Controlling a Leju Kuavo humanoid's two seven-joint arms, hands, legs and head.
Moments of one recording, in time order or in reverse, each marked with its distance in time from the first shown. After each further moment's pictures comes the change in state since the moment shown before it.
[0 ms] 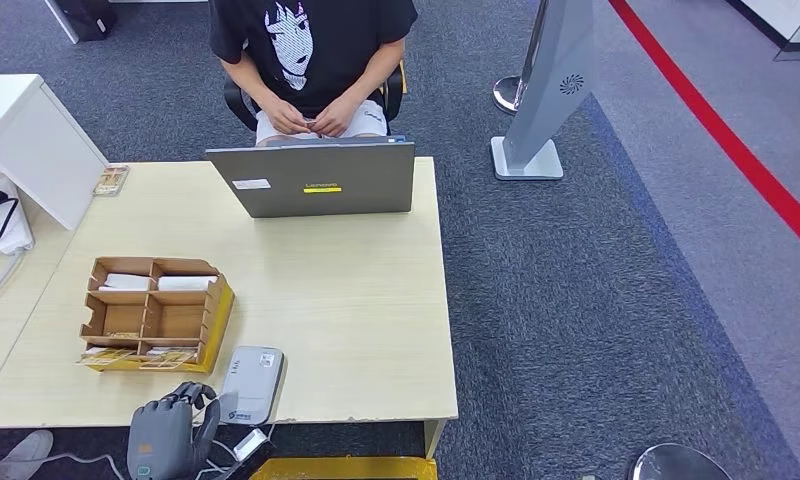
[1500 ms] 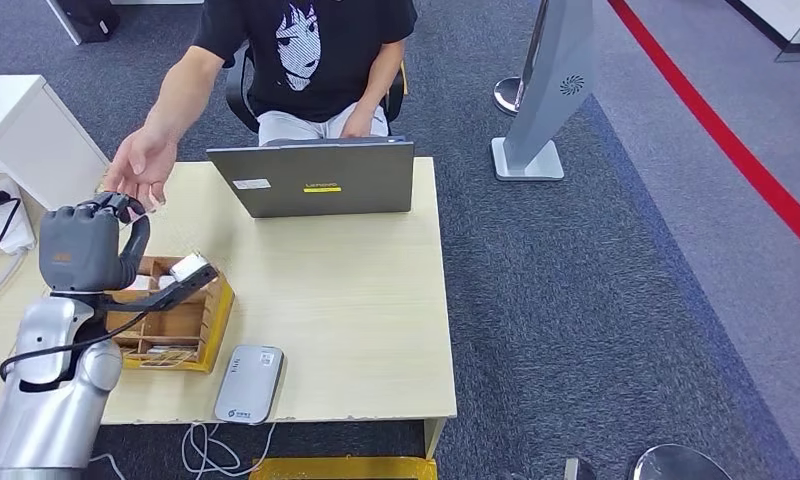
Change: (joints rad) left arm -0.608 0.348 -0.283 0.032 0.049 -0.165 0.305; right arm -0.047 0.031 -0.076 -0.005 0.130 0.029 0.033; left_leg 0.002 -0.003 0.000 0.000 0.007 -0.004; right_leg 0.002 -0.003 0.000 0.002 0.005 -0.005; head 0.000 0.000
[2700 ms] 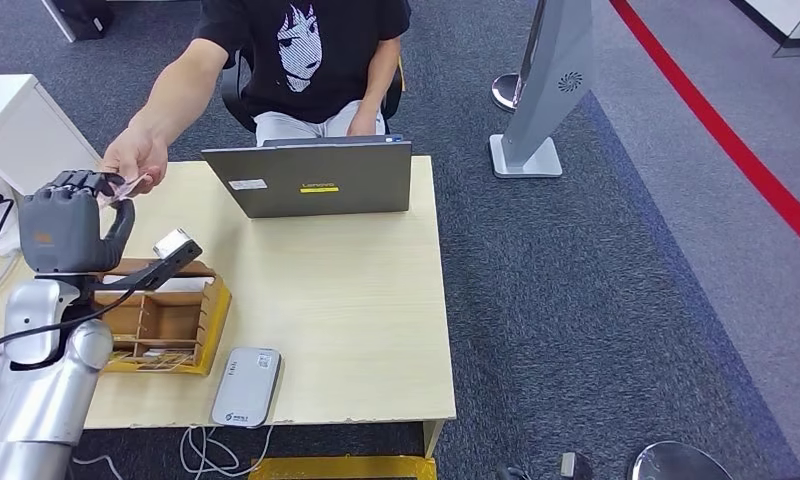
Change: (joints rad) left arm -0.058 0.019 0.001 0.087 0.050 0.074 -0.018; right arm -0.005 0.000 0.010 0.000 0.015 0.019 -0.018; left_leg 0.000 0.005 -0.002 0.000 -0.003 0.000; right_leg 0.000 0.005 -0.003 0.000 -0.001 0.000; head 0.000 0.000
